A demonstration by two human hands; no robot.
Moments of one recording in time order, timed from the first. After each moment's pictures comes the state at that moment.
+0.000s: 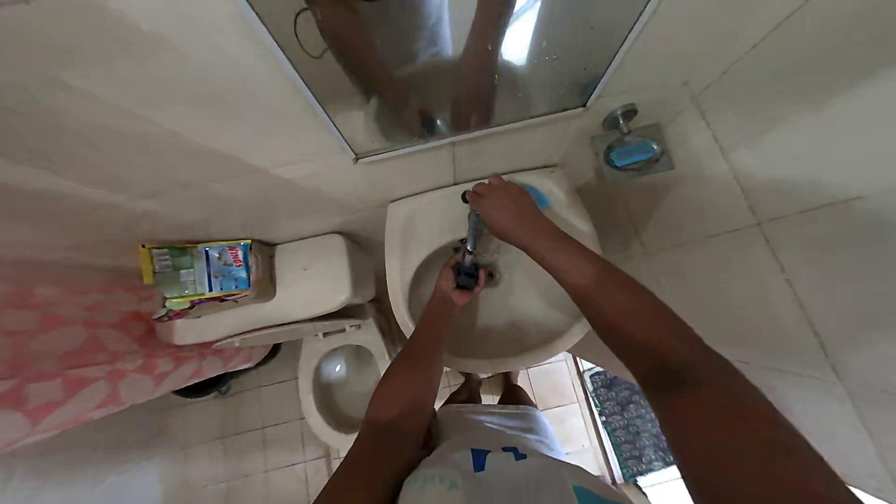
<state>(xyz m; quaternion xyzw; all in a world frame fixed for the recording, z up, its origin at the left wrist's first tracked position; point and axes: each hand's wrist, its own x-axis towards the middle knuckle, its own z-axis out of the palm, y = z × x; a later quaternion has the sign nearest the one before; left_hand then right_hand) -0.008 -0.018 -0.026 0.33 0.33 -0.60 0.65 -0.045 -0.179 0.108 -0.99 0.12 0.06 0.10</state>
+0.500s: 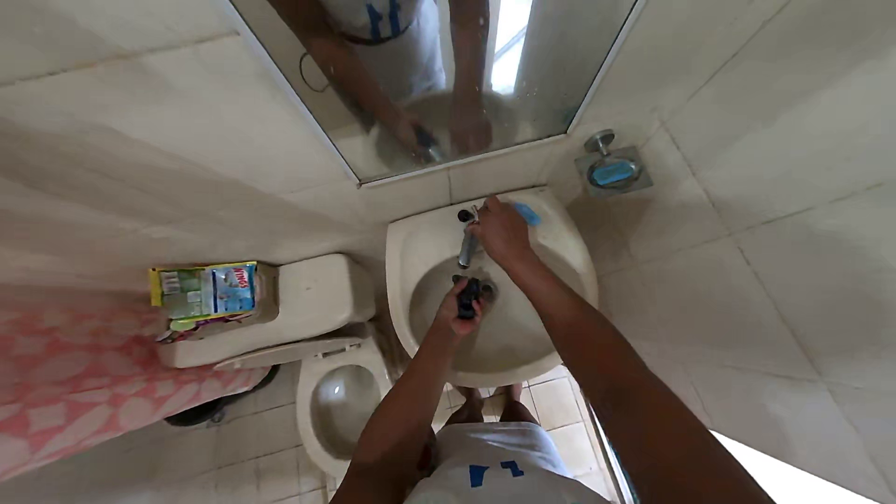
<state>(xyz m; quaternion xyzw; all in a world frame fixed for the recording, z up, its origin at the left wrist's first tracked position) -0.024 0.001 -0.012 0.30 0.28 -0.66 0.63 -0.051 -0.165 0.091 -0.93 0.31 -0.01 0.18</state>
